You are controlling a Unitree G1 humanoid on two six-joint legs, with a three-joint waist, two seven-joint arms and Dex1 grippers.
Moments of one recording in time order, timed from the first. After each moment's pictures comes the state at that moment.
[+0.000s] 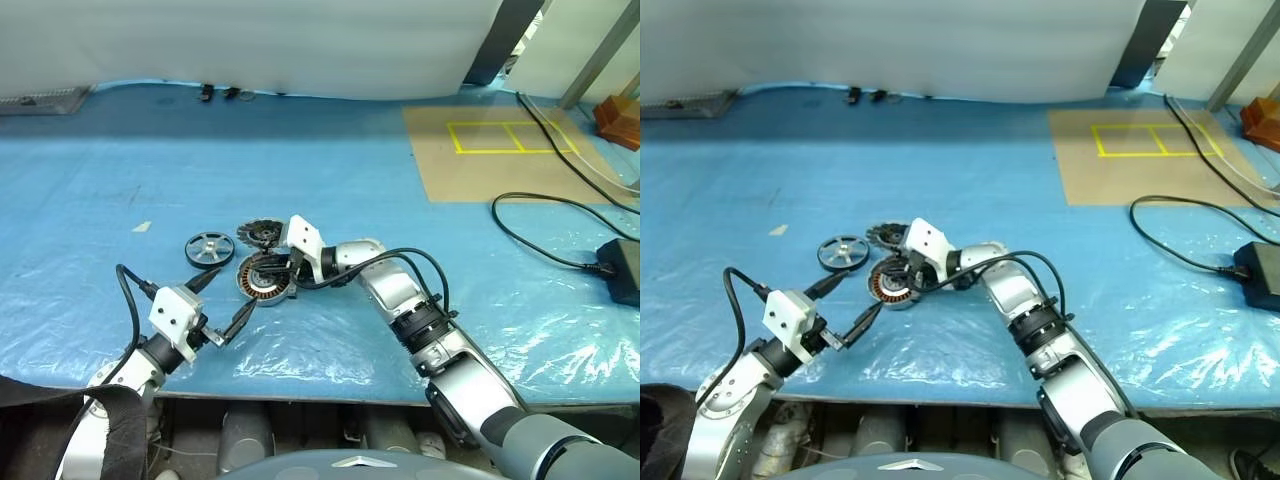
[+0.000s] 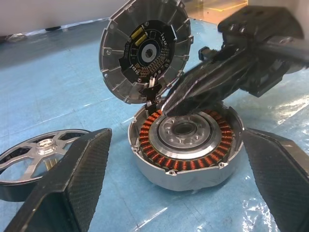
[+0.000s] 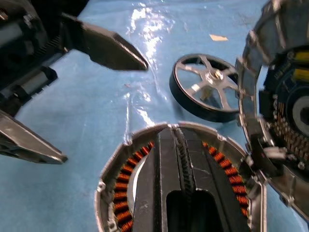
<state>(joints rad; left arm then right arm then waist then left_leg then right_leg) 0.32 0.41 0.09 -0.36 -0.27 -0.03 -0.60 -0.67 -0.08 0.43 0.42 0.02 0.23 0.97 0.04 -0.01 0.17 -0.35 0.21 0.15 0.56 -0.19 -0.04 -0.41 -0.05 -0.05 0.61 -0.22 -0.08</state>
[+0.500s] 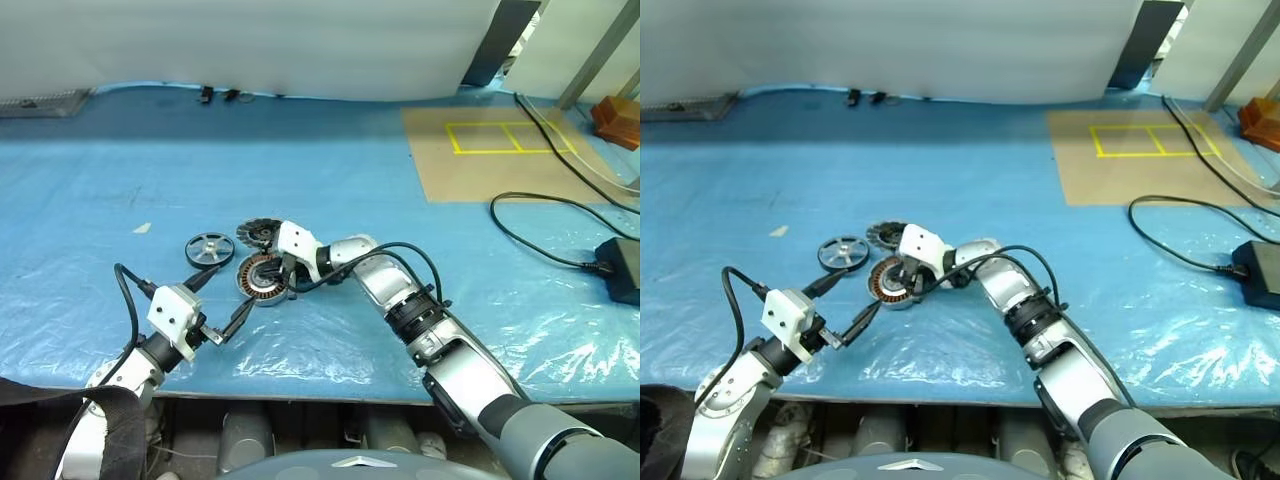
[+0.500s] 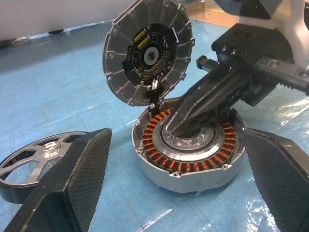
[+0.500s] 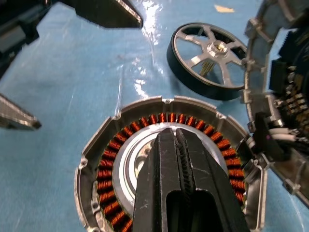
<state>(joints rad) 0.32 0.41 0.09 -0.36 -0.27 -0.04 -0.59 -0.72 -0.06 0.42 0.50 0.00 0.19 0.98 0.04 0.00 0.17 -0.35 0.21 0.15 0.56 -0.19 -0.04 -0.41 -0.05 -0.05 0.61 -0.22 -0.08</state>
